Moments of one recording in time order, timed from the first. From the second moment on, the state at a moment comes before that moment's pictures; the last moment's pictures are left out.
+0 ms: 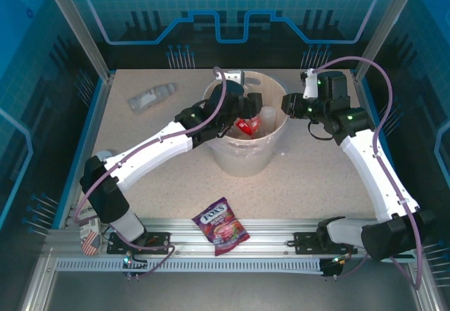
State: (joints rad) left arm -0.79 1.65 1.57 -0.39 -0.31 -0.58; right arm 0.24 1.25 1.35 -0.72 -0.24 0.34
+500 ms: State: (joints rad) left arm -0.80 1.77 1.72 -0.46 -0.27 -0.52; right arm 0.24 1.25 1.35 -0.72 -0.24 0.34
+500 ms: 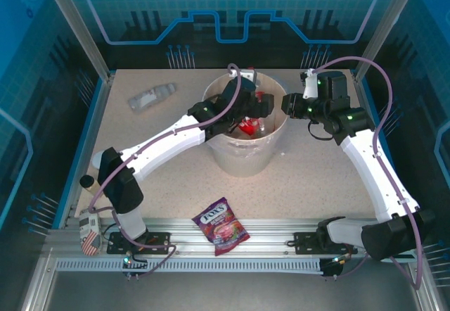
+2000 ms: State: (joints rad) left arm 0.13 2.25 2.06 -0.72 0.12 -0.28; right arm 0.24 1.25 1.35 -0.74 -0.24 0.32
